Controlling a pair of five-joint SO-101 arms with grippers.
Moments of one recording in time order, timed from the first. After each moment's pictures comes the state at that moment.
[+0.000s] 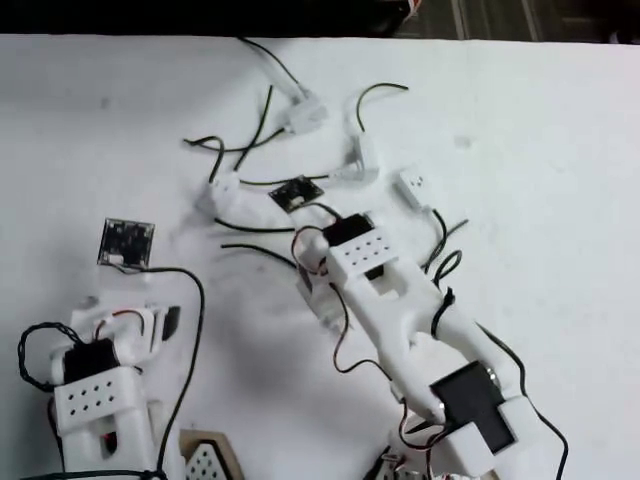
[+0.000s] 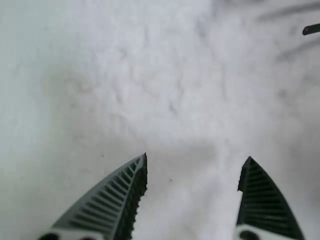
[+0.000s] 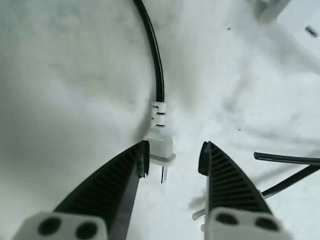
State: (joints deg) left arm -25.4 -65.1 82.8 50.9 -24.9; right arm -31.2 -4.1 31.3 68.9 8.0
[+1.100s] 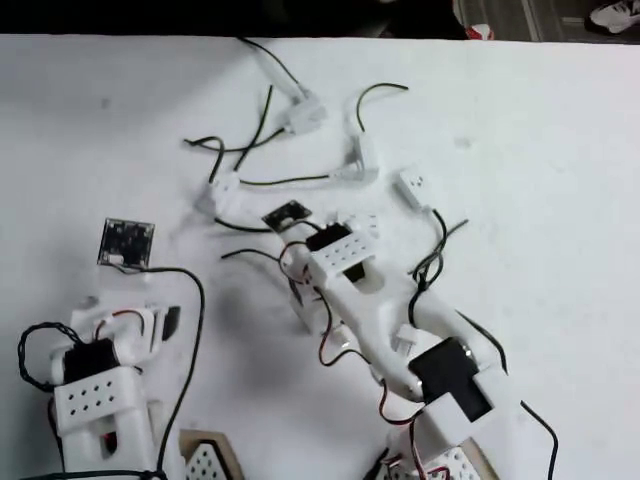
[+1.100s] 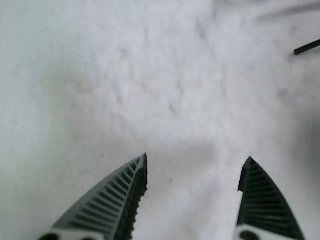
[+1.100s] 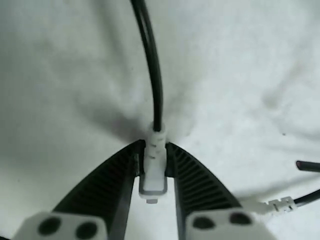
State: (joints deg) left arm -25.4 -65.1 82.9 50.9 -24.9; right arm -33.9 4.5 31.5 68.5 6.3
